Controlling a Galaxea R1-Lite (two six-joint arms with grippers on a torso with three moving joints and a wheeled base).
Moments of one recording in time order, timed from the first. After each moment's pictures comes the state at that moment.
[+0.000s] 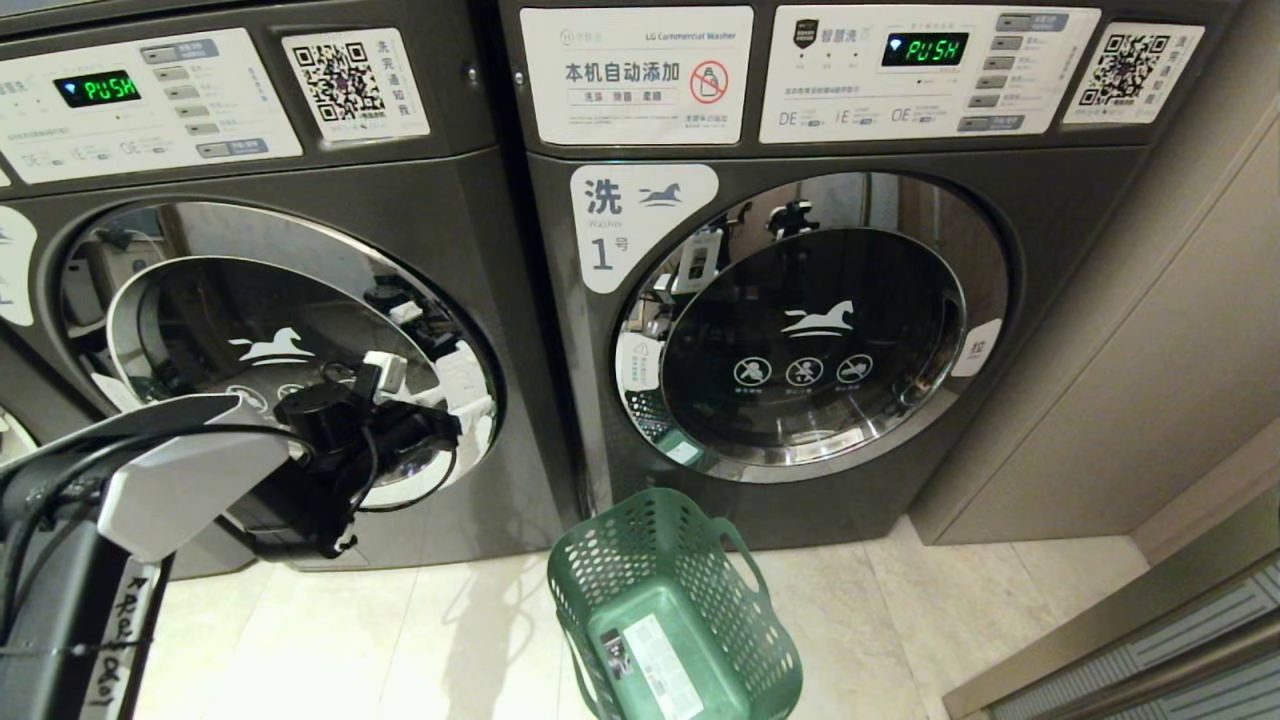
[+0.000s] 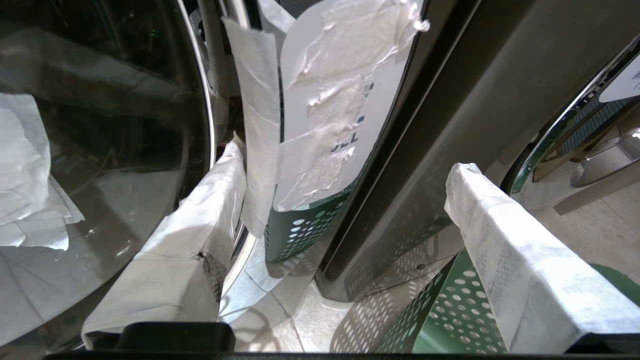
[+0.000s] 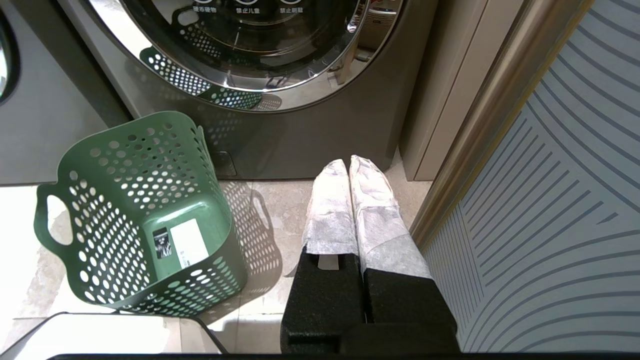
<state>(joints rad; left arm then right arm) 0.02 2.51 -1.25 -1.28 -0.51 -0.08 0.00 0.00 0.00 0.00 0.01 0.00</state>
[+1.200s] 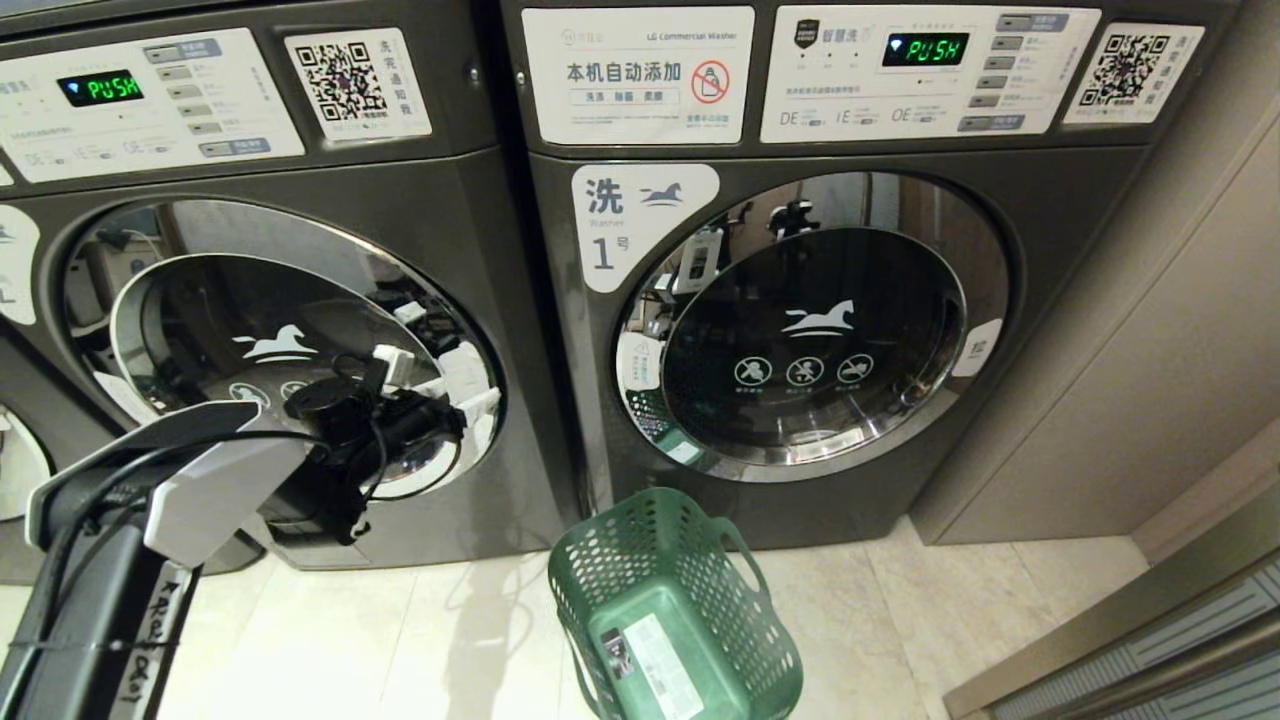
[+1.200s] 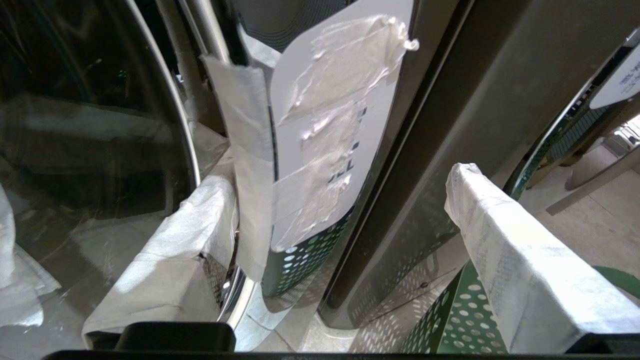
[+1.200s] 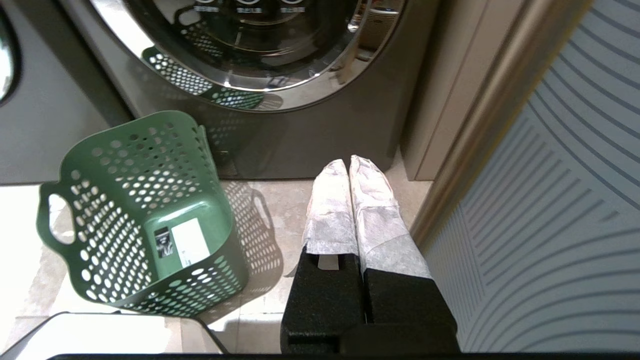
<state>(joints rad) 0.02 2.60 -1.42 -1.29 -0.61 -0.08 0.00 0.00 0.00 0.00 0.01 0.00</state>
